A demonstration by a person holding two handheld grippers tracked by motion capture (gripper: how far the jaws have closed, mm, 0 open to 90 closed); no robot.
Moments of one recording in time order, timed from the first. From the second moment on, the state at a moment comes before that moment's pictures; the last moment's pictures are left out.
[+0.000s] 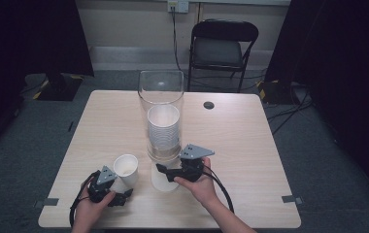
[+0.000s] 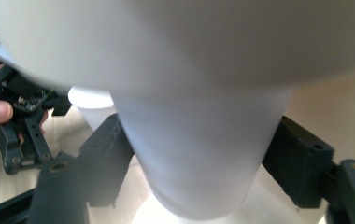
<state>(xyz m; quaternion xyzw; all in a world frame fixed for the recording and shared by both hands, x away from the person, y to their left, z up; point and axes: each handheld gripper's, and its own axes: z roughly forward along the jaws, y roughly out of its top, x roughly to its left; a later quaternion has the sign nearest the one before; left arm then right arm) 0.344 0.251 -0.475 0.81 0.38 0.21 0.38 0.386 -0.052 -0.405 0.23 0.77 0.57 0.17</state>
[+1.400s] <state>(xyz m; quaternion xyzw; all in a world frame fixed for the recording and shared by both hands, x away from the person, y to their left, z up) 0.344 0.251 -0.475 0.81 0.38 0.21 0.38 0.384 -0.054 -0.396 0.20 0.76 0.58 0.19</state>
